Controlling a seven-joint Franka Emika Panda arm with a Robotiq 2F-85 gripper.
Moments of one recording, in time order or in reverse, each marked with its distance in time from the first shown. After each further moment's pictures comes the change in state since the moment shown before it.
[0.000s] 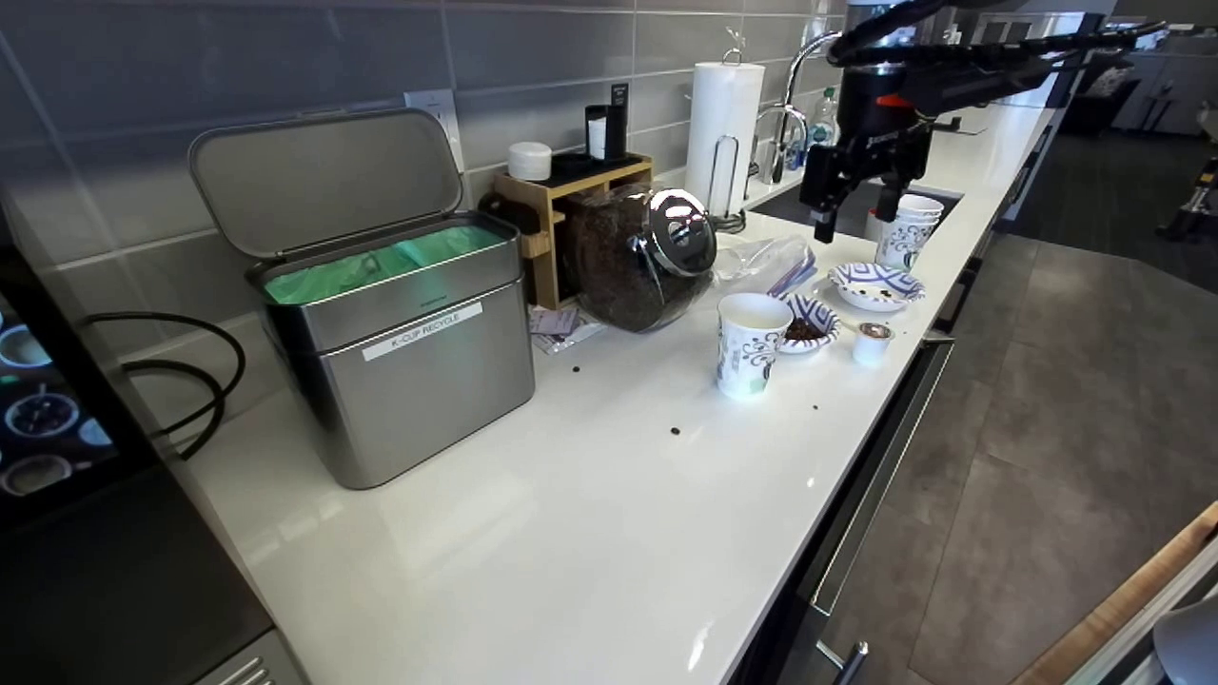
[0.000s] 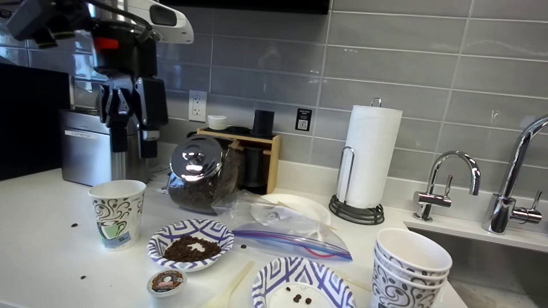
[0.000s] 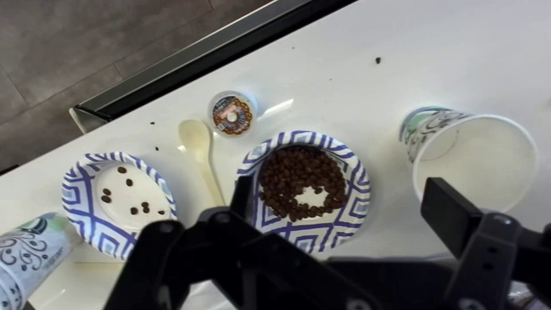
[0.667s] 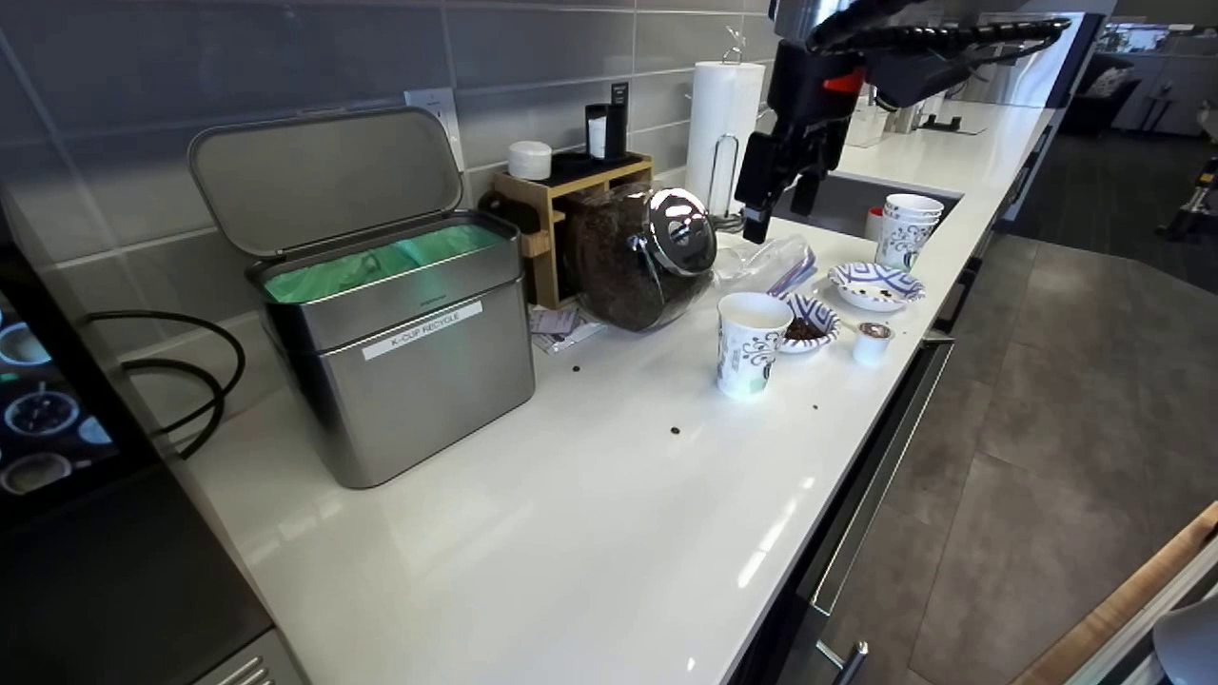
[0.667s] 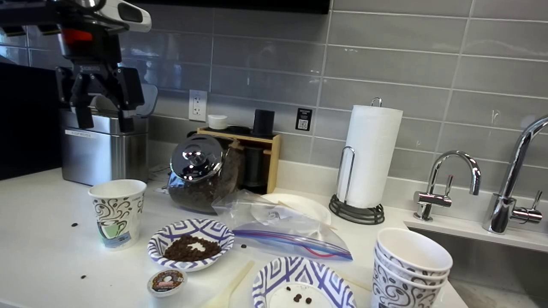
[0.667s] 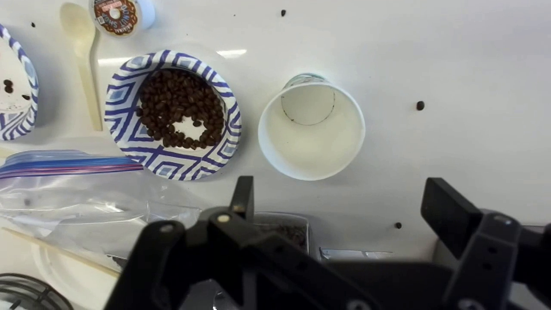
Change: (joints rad) arm 0.144 0.031 0.059 0.053 0.051 0.096 -0.171
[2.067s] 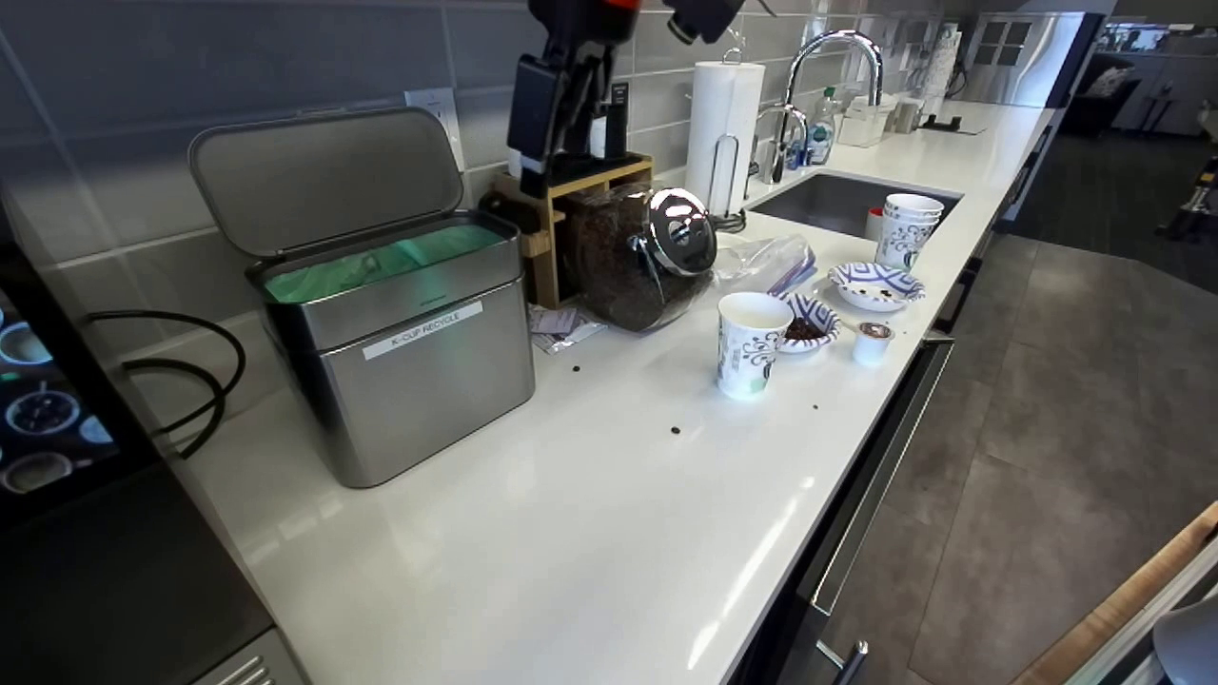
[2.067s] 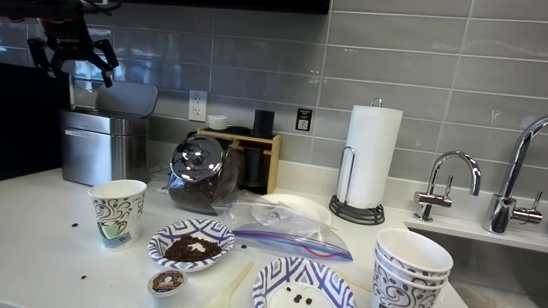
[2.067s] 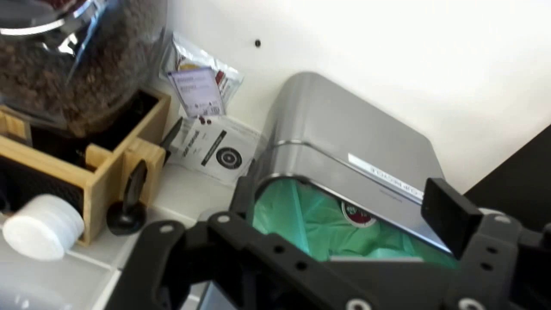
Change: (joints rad) arm 0.181 0.300 0.128 0.423 -0.154 0.077 -0.112
